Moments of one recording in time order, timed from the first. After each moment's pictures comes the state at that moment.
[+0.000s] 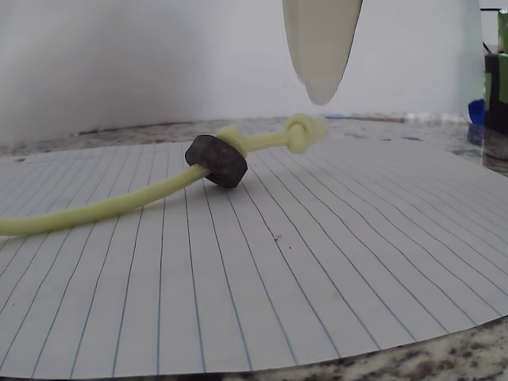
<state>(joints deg) 6.9 92.5 110.1 55.9 -86.1</state>
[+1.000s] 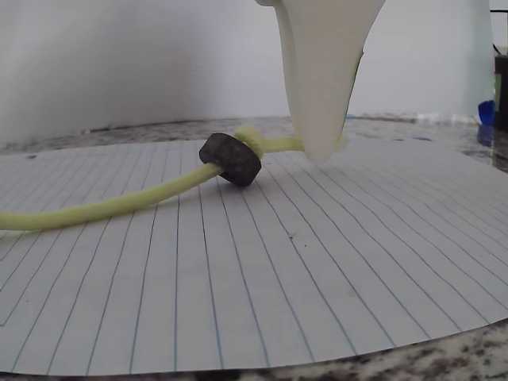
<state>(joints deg) 5.7 80.9 104.3 53.9 -86.1</state>
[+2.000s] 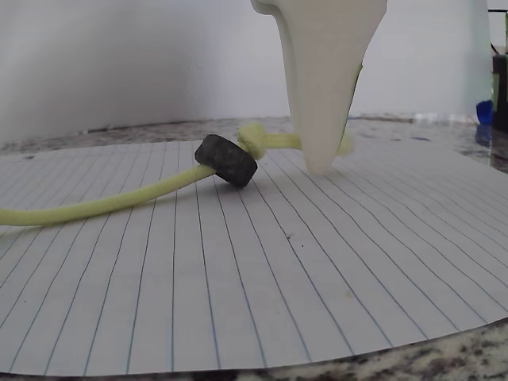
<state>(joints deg) 5.9 79.2 103.9 52.6 -86.1</state>
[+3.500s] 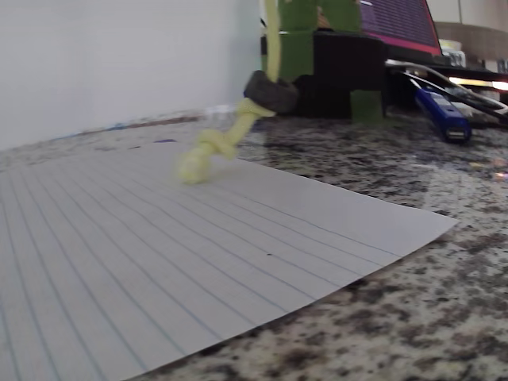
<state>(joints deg) 33.2 118.0 104.0 64.2 -85.9</state>
